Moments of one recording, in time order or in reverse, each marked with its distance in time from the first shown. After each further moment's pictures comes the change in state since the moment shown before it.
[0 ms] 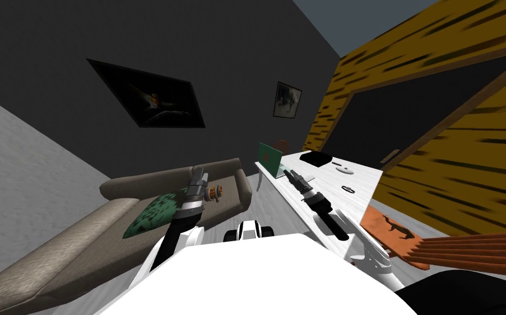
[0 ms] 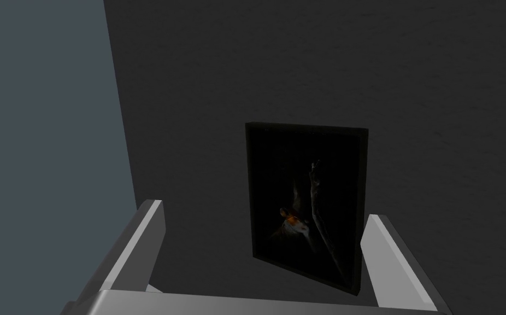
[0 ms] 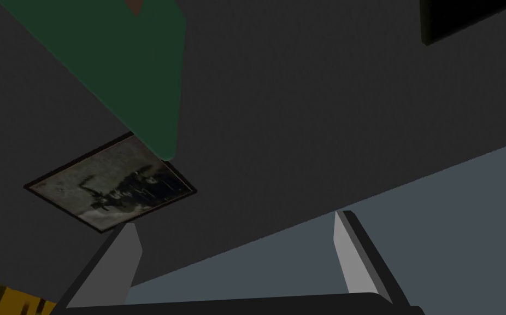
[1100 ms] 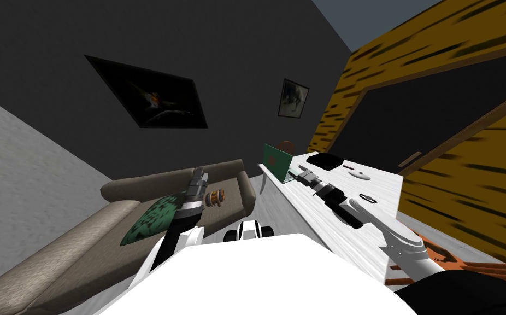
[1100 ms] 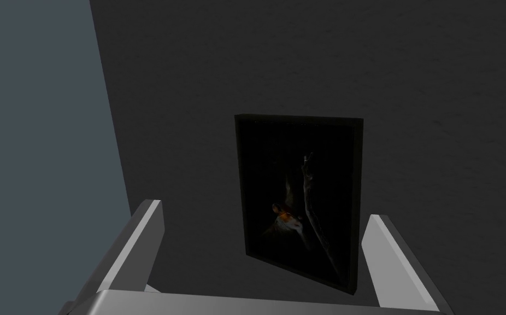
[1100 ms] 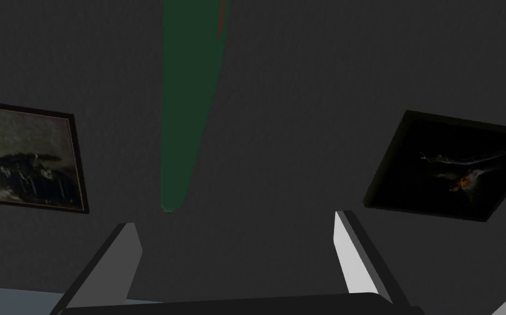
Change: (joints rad) left arm 0.000 0.000 0.000 0.000 0.000 0.000 0.000; right arm 0.007 -0.311 -0.135 0.064 0.236 0.067 0.114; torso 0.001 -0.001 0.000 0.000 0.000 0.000
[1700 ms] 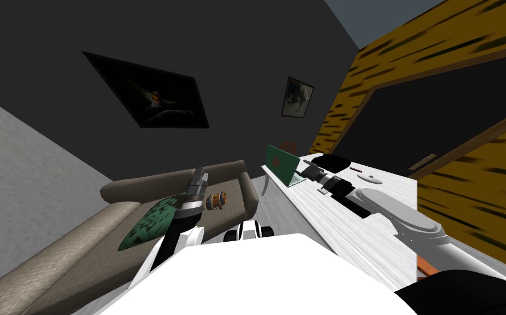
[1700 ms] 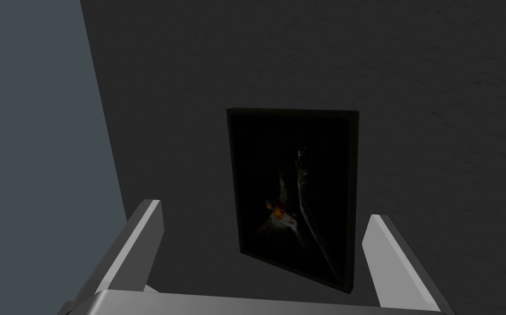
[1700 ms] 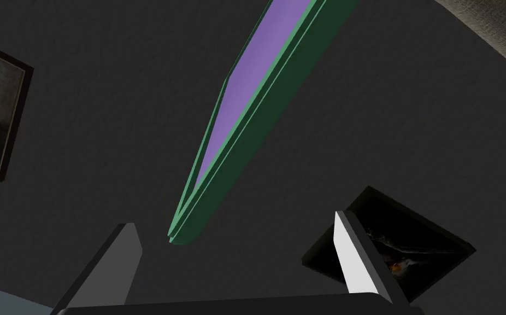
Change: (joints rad) left arm 0.000 0.000 0.000 0.000 0.000 0.000 0.000; right arm -0.004 -0.182 -0.083 0.060 0.130 0.025 0.069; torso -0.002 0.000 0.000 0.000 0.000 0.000
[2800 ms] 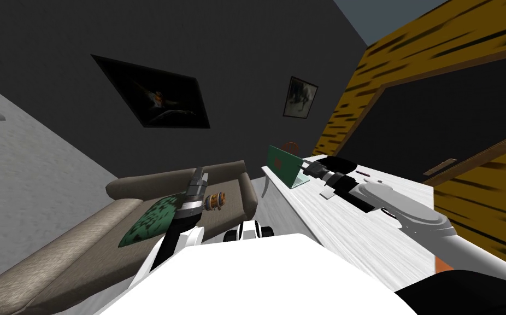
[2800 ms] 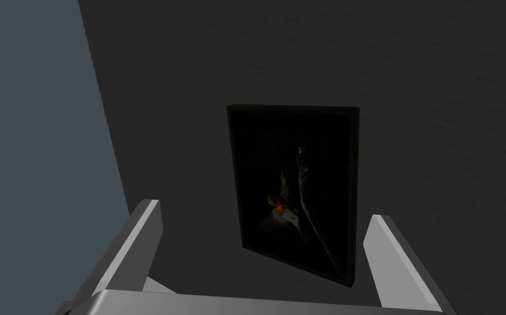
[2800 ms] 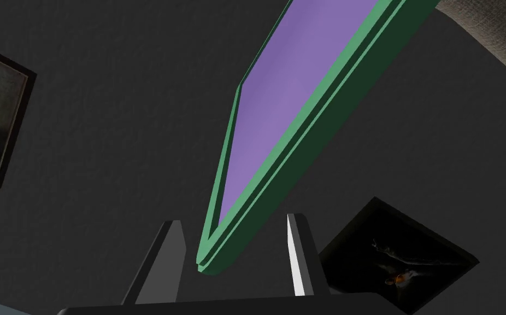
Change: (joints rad) left arm 0.000 0.000 0.000 0.000 0.000 0.000 0.000; right arm -0.010 -0.078 -0.027 0.060 -0.015 0.000 -0.042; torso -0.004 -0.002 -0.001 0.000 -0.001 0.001
